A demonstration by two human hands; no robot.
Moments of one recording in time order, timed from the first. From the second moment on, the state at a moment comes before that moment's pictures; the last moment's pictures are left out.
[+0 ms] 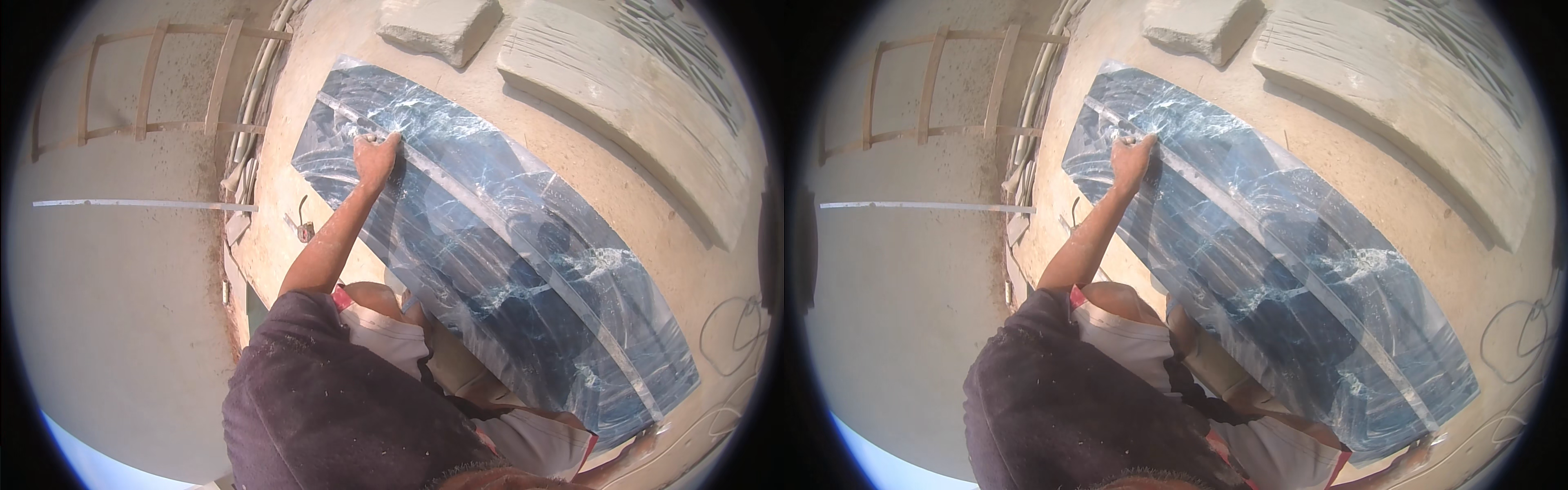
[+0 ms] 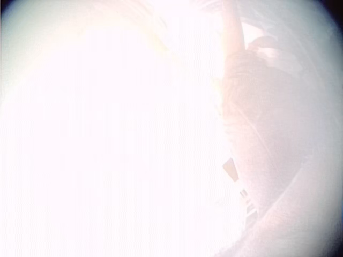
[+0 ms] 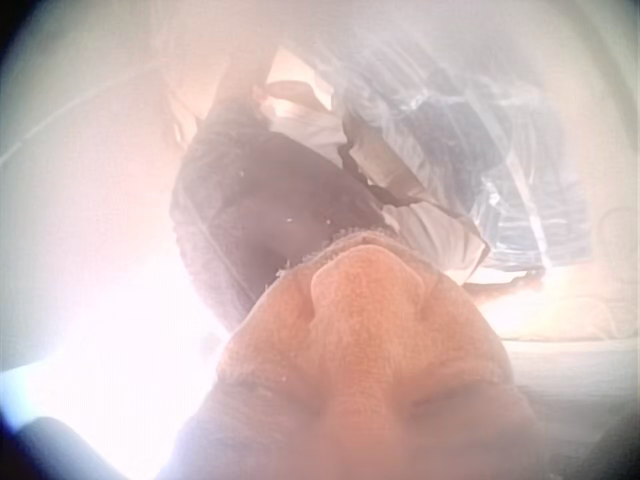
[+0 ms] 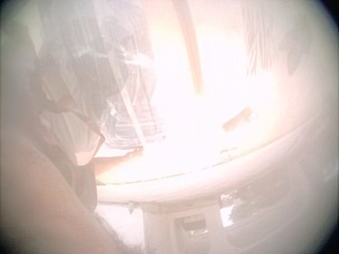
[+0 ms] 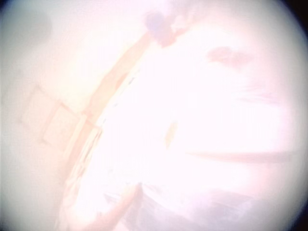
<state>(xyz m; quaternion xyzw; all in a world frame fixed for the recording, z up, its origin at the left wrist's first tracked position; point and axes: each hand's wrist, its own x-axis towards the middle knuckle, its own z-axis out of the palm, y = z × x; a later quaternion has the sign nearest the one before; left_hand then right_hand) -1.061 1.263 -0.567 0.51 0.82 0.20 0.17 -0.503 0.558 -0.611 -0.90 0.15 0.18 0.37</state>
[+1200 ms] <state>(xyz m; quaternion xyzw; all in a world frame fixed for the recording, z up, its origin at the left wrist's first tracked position) -1.069 1.266 -0.573 0.53 0.81 0.20 0.16 -0.503 0.548 -0.622 -0.88 0.14 0.20 0.41</state>
